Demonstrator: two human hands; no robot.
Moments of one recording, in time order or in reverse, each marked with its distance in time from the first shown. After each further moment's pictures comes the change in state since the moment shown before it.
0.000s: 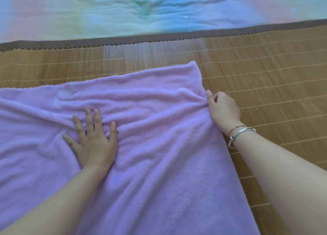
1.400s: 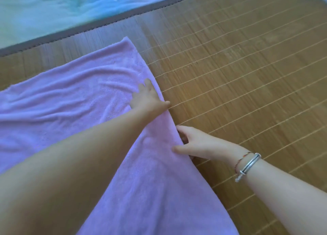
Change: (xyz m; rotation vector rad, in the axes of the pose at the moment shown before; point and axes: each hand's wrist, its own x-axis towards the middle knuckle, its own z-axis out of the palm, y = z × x) left_hand -0.111 0.245 -0.028 0.001 -0.447 0.418; right_hand -0.187 0.118 -0.073 0.493 -0.830 -0.031
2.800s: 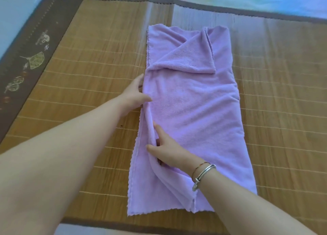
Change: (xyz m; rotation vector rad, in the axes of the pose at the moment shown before) left_hand -0.280 -0.547 -0.076 -1.065 0.139 -0.217; right_hand 0.010 -0.187 0.532 -0.086 -0.303 -0.199
